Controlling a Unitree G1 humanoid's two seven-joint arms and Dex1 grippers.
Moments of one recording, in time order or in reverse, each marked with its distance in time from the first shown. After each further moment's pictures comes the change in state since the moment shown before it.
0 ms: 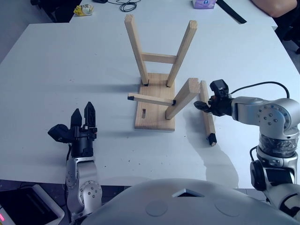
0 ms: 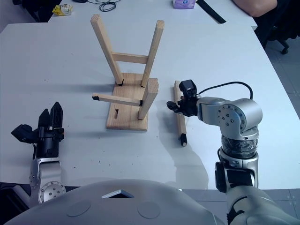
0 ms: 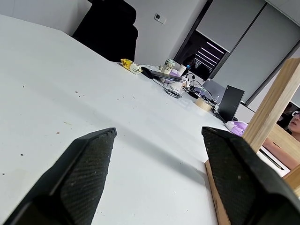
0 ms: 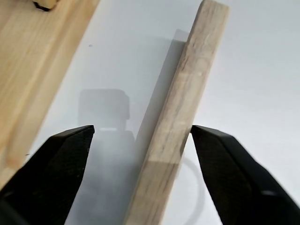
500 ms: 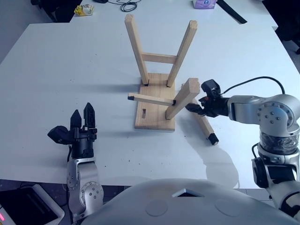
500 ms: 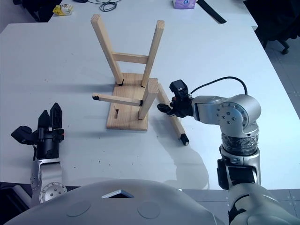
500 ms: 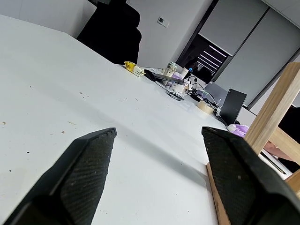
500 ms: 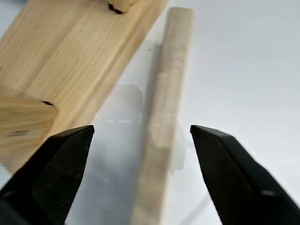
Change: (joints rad) left arm 0.013 -0.021 -0.005 0.000 0.005 -0.022 -0.001; right arm -0.053 -0.094 0.042 0.043 0.079 0.000 0.019
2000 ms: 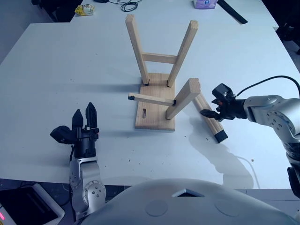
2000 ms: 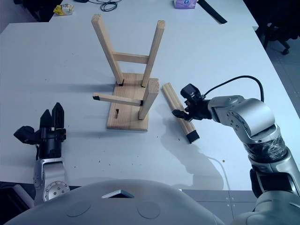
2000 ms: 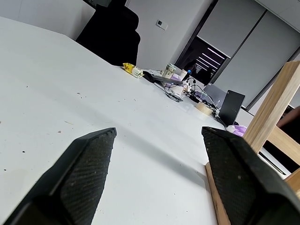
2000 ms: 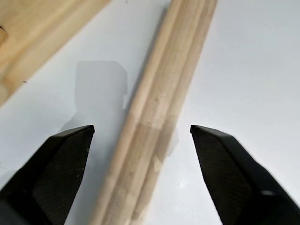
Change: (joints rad) left arm -0.010 -0.007 -0.015 0.028 0.018 -0.035 -0.015; right arm 0.097 -0.312 0.229 -0.082 -0.294 -0.274 0.461
